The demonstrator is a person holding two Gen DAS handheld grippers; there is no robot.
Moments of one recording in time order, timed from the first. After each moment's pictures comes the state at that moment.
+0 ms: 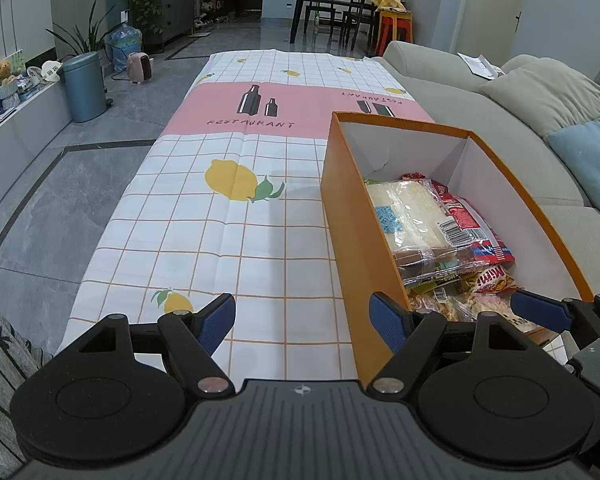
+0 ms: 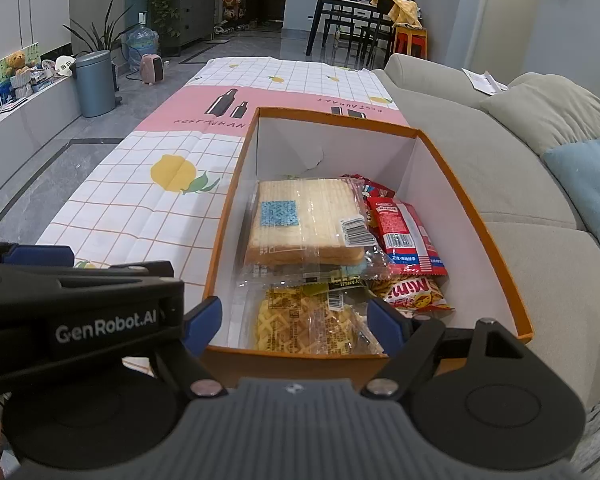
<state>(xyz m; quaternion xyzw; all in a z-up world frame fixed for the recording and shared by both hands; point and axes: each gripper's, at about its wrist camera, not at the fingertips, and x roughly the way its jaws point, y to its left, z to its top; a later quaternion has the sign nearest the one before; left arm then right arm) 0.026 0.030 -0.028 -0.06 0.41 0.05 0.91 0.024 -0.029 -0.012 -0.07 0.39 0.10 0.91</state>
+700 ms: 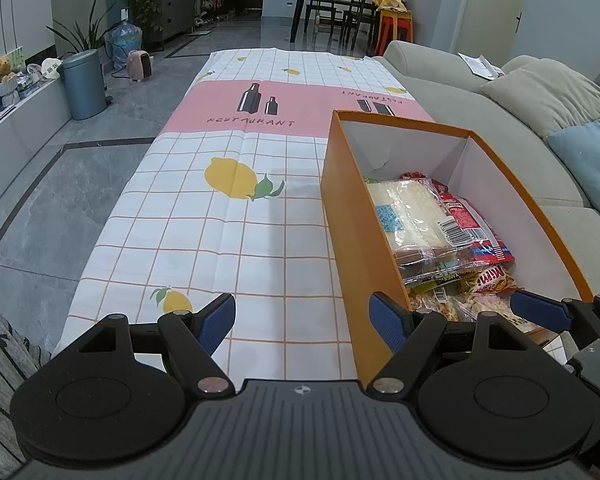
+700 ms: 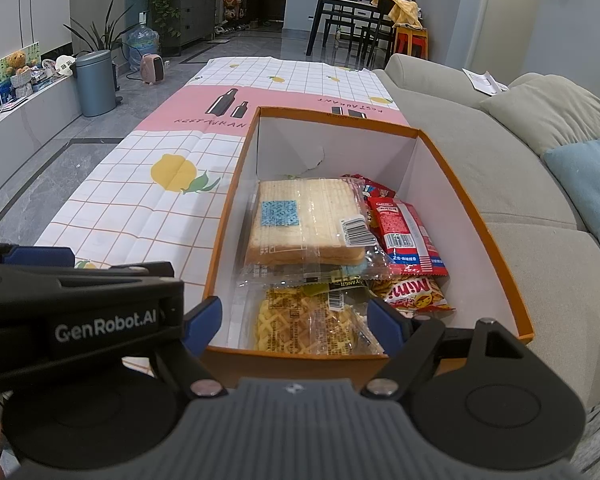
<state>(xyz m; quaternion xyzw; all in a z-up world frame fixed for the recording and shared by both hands) 0.025 0.030 -0.028 -0.06 0.41 0.05 0.91 0.024 -0.028 -0.012 -0.07 0.39 0.10 0.91</state>
